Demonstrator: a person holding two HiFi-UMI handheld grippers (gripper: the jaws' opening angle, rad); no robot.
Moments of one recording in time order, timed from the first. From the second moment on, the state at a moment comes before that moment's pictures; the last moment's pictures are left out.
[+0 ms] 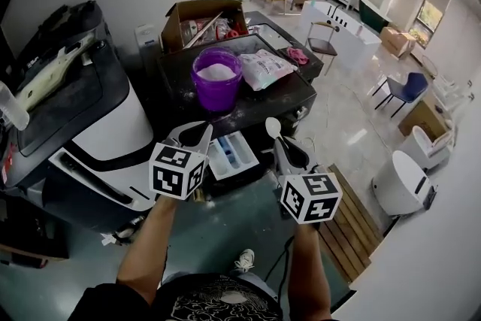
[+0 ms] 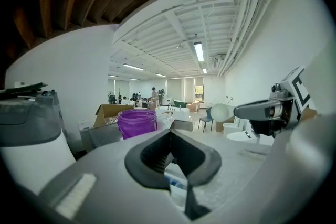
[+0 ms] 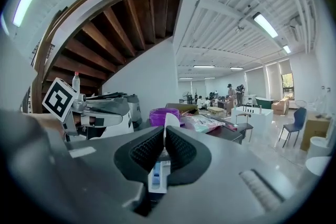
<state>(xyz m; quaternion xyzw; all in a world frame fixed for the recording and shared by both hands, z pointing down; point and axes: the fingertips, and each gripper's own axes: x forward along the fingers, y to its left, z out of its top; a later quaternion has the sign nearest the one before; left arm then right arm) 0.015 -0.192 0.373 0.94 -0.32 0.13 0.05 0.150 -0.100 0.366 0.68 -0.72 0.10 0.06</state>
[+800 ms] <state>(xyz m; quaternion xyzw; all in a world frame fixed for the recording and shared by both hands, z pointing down) 0.021 -0.225 0.364 0.89 -0.44 0.14 0.04 0.173 -0.174 0.367 0.57 -0.81 0.09 0.05</state>
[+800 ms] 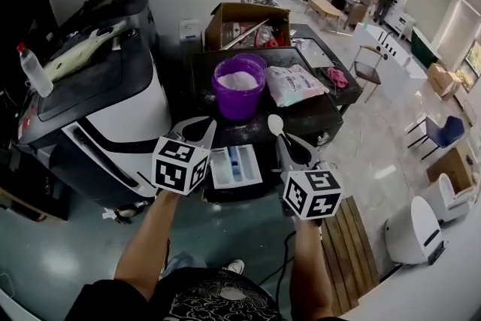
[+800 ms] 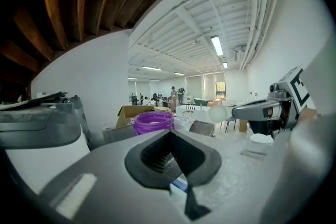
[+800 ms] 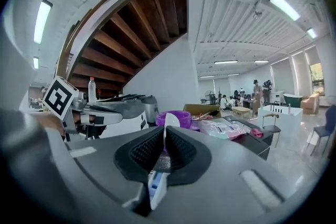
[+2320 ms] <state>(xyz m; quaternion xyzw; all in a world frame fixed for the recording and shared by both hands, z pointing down) 0.005 -0.375 0.390 0.87 -0.46 0.13 0.07 0.132 -0.375 0.355 0.43 -0.88 0.06 0.20</state>
